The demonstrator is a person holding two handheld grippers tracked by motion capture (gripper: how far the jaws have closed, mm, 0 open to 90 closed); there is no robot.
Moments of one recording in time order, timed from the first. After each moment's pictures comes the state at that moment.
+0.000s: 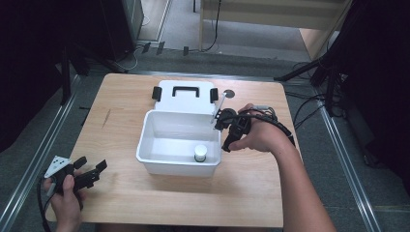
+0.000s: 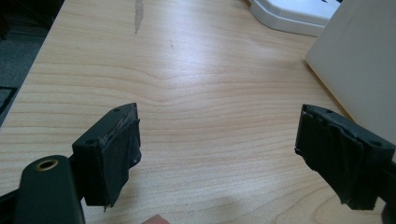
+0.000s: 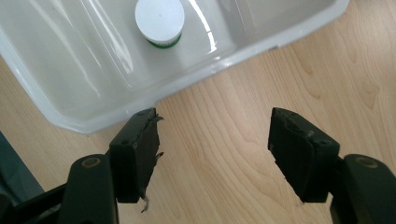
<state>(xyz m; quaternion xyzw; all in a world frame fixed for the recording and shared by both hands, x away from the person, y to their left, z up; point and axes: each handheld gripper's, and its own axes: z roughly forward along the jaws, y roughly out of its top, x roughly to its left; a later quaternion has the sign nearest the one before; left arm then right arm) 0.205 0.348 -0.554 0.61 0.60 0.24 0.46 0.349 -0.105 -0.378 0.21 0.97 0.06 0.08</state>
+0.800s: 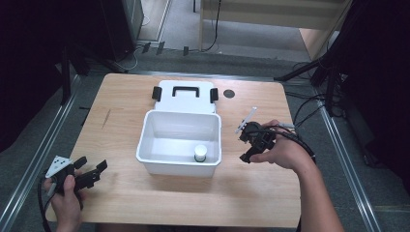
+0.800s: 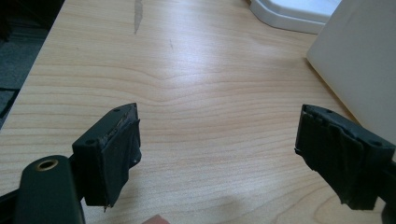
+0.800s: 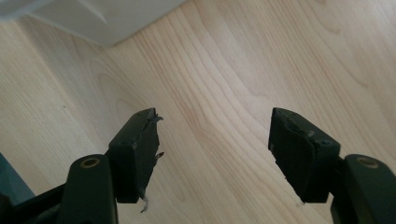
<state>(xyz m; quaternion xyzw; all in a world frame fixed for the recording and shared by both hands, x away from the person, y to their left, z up) 0.205 0.346 -0.554 0.61 0.60 0.24 0.45 0.335 -0.175 -0.414 0.27 0.96 0.09 0.07</state>
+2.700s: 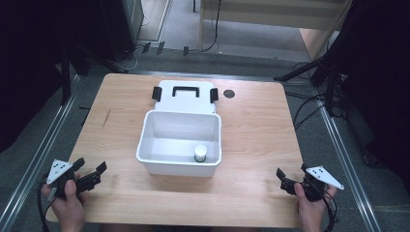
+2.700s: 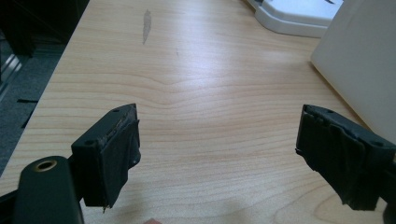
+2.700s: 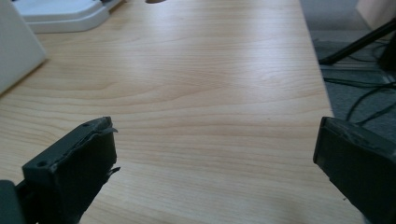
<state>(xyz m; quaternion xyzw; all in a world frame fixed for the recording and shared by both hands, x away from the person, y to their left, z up) 0.193 0.339 -0.553 0.60 0.60 0.28 0.45 0.240 -0.339 -0.546 0.54 0.65 0.45 0.28</state>
